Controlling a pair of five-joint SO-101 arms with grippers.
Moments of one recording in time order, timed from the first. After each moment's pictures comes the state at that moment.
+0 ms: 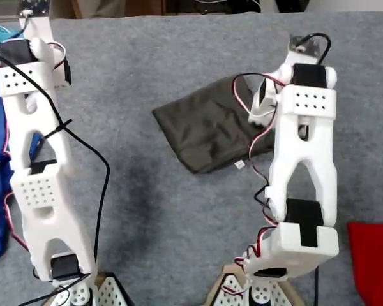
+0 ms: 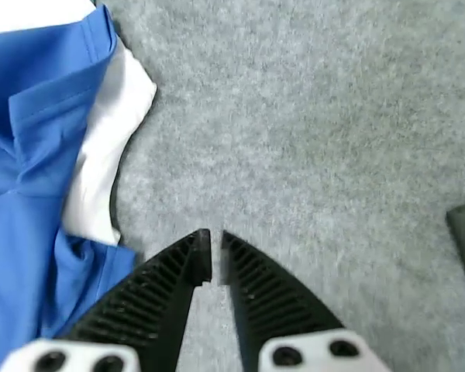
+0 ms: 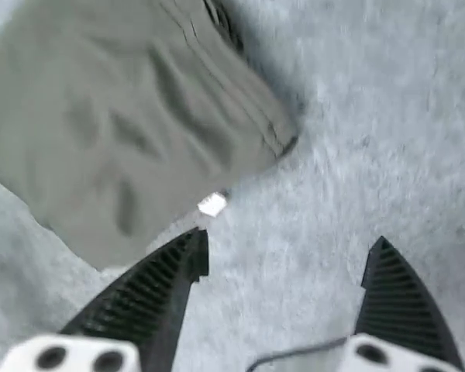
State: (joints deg) left arm -15.3 38.3 -66.2 100.3 -14.3; right arm 2.0 5.8 -9.8 96.0 -21.8
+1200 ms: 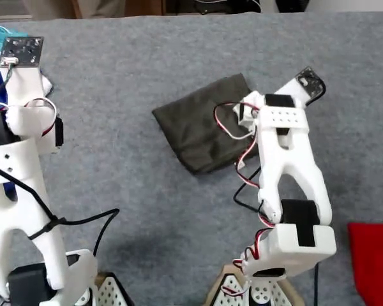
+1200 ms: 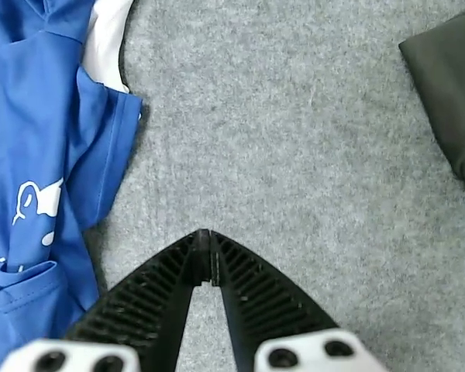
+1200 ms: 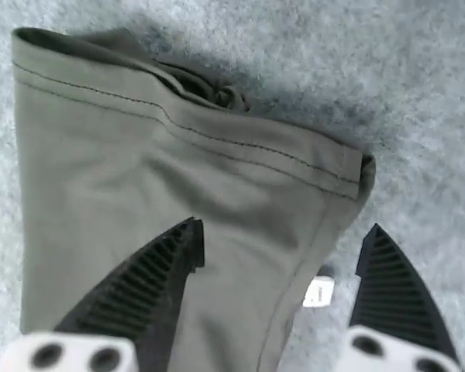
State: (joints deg) left arm -15.4 -24.5 -4.6 100.3 -18.5; right arm -1.5 5.8 17.6 54.7 -61.2
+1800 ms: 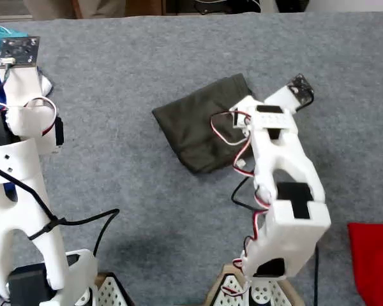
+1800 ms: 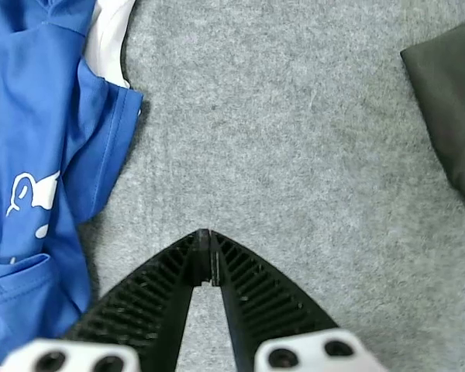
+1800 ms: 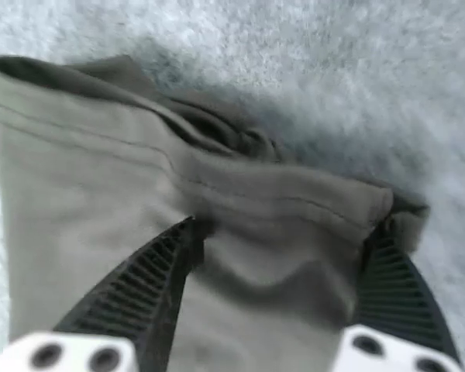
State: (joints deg) left arm -15.4 -24.5 -4.6 100.3 -15.3; right arm -1.5 19.6 16.7 37.8 -62.0
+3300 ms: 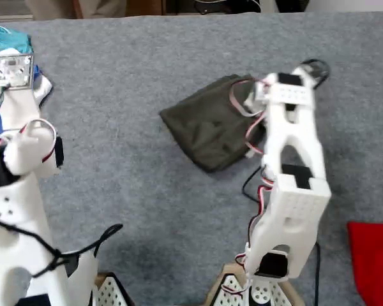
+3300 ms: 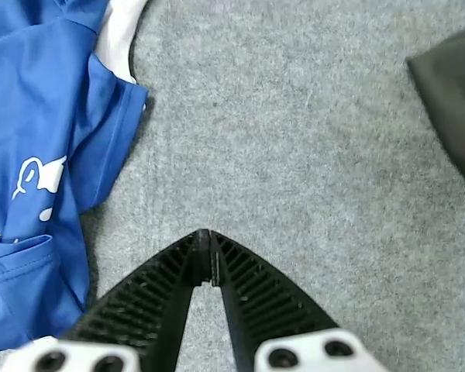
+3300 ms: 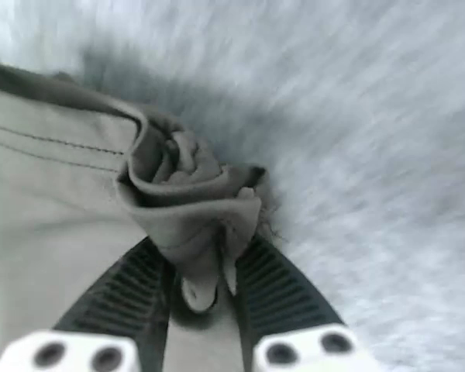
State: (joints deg) left arm -15.4 -38.9 3.8 100.3 -15.0; right arm 6.8 31.3 -17.5 73.1 -50.7
